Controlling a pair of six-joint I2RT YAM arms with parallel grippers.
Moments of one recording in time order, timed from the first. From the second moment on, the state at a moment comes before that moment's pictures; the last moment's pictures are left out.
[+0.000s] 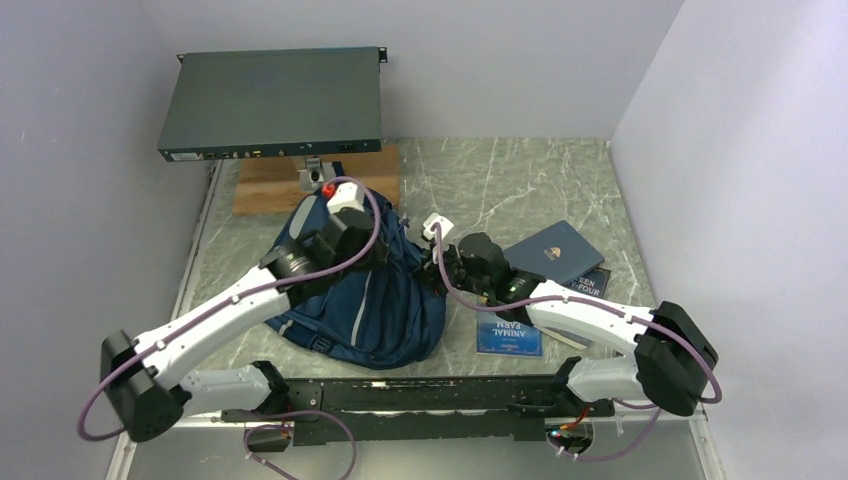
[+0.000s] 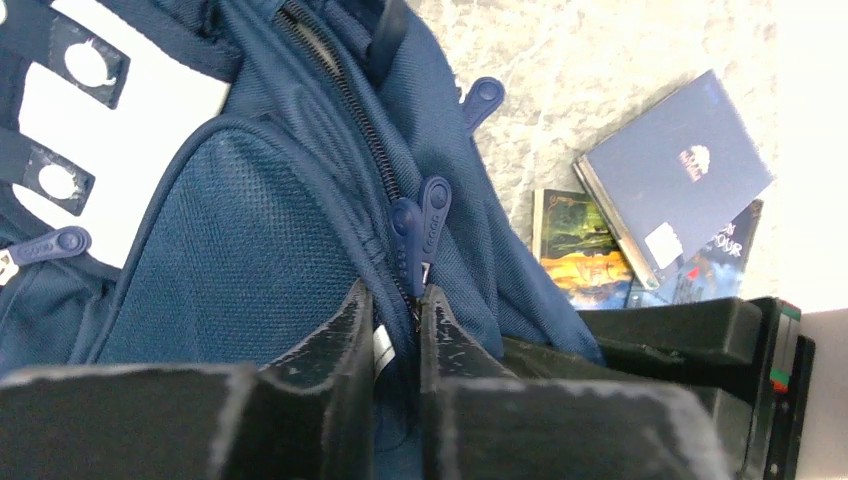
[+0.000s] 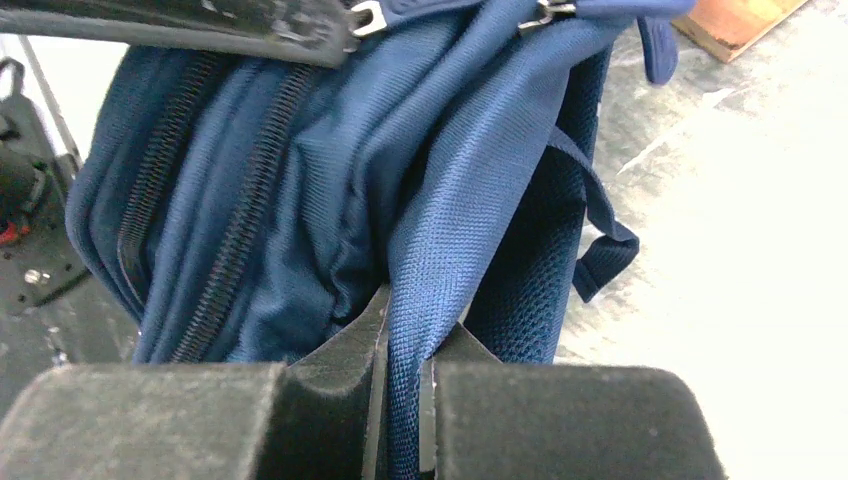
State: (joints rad) left arm -0.82 1.20 1.09 -0.58 -0.36 -0.82; right arm 0.86 1.26 0.70 0.18 -0.14 0.07
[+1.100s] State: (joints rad) left arm -0.76 0.73 0.65 -0.46 -0.36 -0.61; right arm 0.56 1.80 0.88 0.71 -0.91 1.01
